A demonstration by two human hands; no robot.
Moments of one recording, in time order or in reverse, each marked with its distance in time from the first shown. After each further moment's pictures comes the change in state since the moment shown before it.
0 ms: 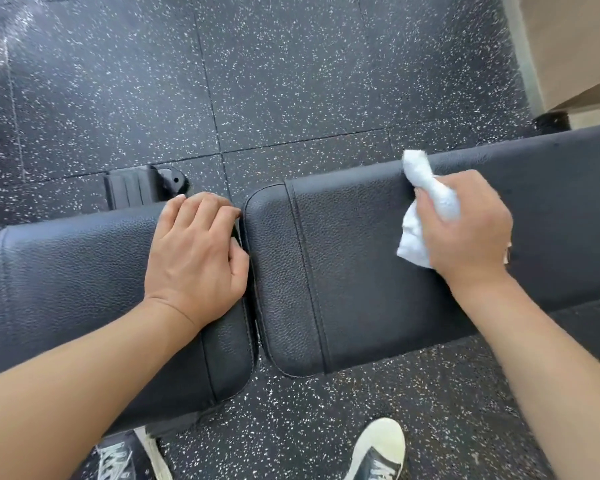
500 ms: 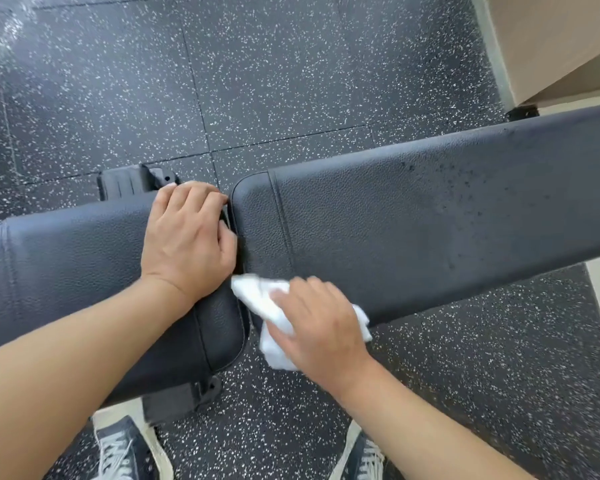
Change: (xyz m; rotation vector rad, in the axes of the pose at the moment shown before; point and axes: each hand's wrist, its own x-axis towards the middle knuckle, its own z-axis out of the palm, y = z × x) left_hand 0.000 0.007 -0.006 -0.007 0.003 -0.019; right_hand -0.164 -0.100 0.002 0.131 -0.247 -0.551
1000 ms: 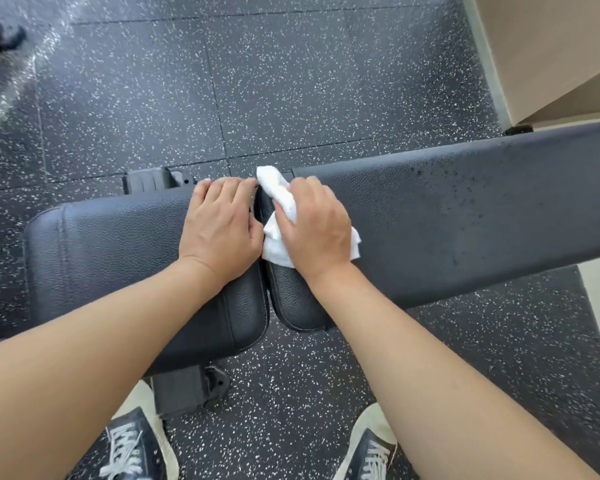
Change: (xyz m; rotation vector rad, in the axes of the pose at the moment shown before) left_hand -0.002 -0.001 -0.007 -0.039 -0.080 -0.009; right_hand 0.118 -0.006 0.008 -0.099 0.106 0.298
